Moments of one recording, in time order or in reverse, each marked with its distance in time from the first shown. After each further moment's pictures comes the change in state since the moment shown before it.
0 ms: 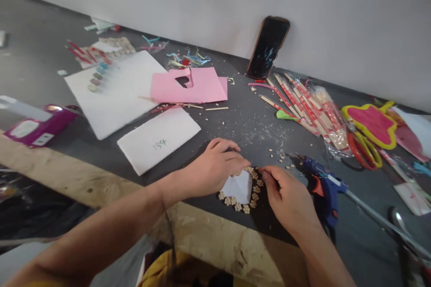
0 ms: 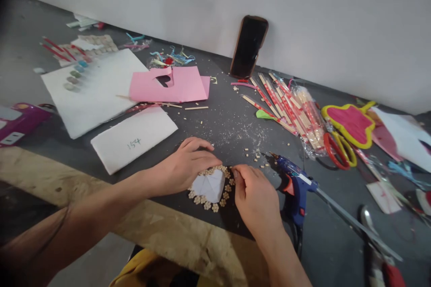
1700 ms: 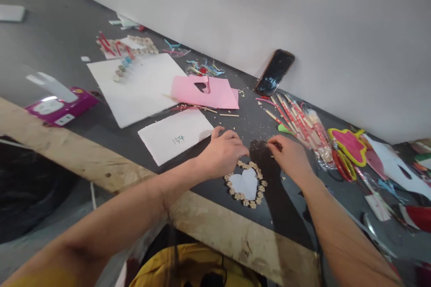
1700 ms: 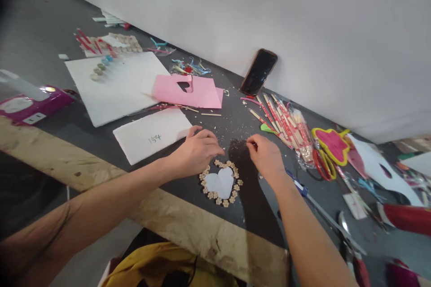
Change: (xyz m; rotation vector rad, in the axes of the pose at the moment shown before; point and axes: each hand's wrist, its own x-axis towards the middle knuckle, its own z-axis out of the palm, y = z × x) left_hand 0.001 -0.007 -0.016 0.132 0.170 -0.191; right_hand 0.093 0.006 -0.024 -0.254 0.058 -0.084
